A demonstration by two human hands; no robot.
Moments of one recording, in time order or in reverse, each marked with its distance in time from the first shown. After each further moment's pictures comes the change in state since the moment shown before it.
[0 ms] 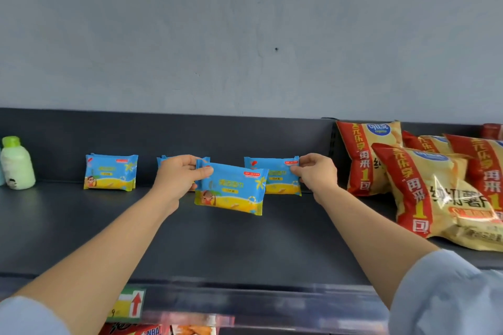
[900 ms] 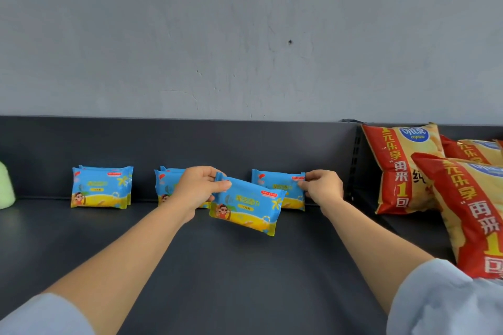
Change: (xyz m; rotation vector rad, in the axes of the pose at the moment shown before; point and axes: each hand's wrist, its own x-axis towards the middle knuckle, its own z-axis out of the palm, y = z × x) left_hand 0.067 -0.021 0.020 0.138 -0.125 -0.049; right_hand 0.056 0.032 0.052 -0.080 0.019 0.124
